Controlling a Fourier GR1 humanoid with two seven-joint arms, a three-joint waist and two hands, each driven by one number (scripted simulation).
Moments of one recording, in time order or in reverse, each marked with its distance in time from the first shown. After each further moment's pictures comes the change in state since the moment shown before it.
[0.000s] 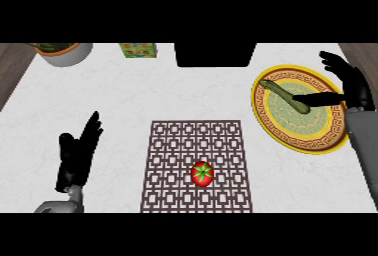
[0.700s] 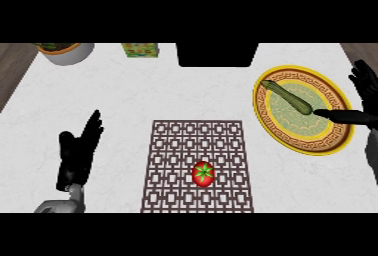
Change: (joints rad) left arm -0.007 -0.014 0.008 -0.016 -0.010 -0.012 0.016; right arm 0.110 -0.050 -0.140 0.034 -0.251 0.202 -0.254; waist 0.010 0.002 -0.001
